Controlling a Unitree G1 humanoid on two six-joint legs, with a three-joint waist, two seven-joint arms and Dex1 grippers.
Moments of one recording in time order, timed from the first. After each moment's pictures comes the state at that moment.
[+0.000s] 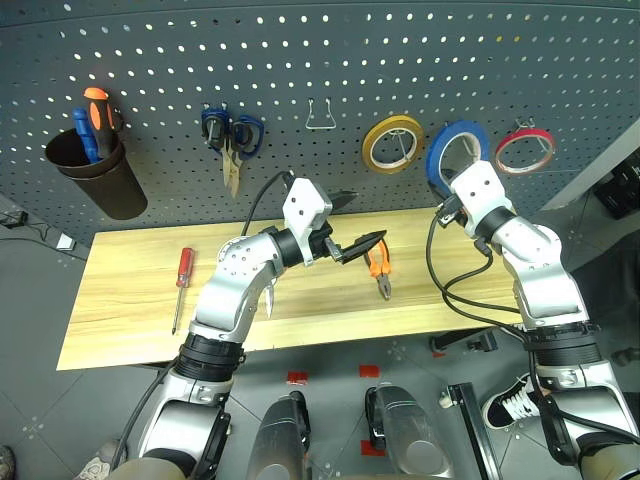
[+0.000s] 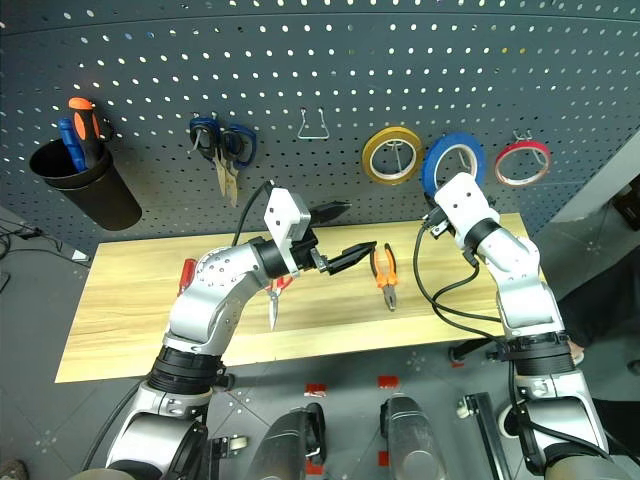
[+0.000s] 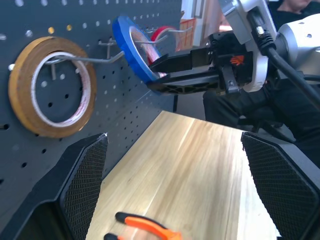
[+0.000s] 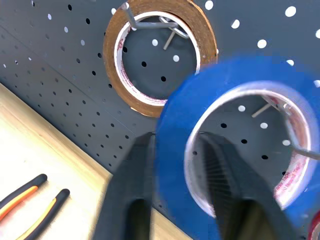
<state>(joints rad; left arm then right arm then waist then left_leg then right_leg) -0.56 0.30 -0.11 -0.02 -0.27 0.28 -0.79 -0.57 -0.46 0.02 0.08 -0.09 0.13 0.46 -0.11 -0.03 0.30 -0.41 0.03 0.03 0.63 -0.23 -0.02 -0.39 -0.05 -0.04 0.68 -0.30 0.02</state>
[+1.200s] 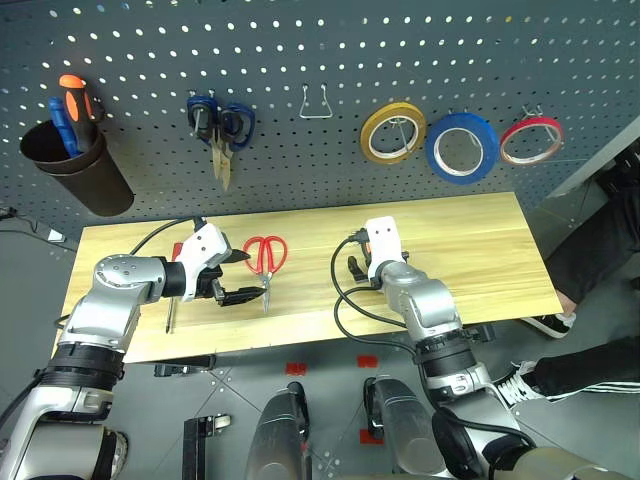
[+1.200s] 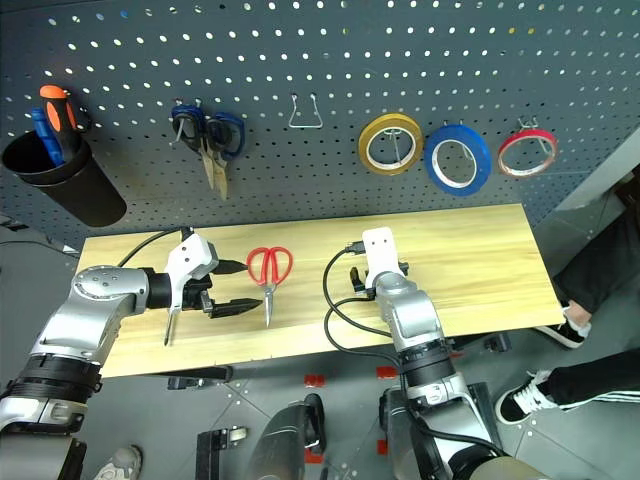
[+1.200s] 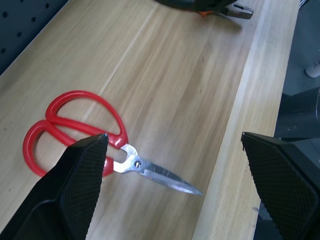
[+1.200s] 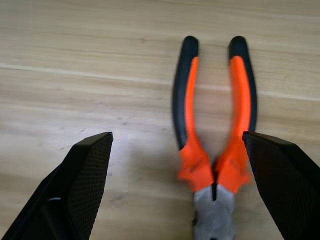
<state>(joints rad) -0.45 0.81 -0.07 0.28 -0.22 0.23 -1.16 -0.66 0.12 0.08 0.30 -0.05 0.80 -0.05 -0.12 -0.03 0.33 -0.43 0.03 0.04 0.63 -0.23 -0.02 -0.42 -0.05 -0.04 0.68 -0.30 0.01</state>
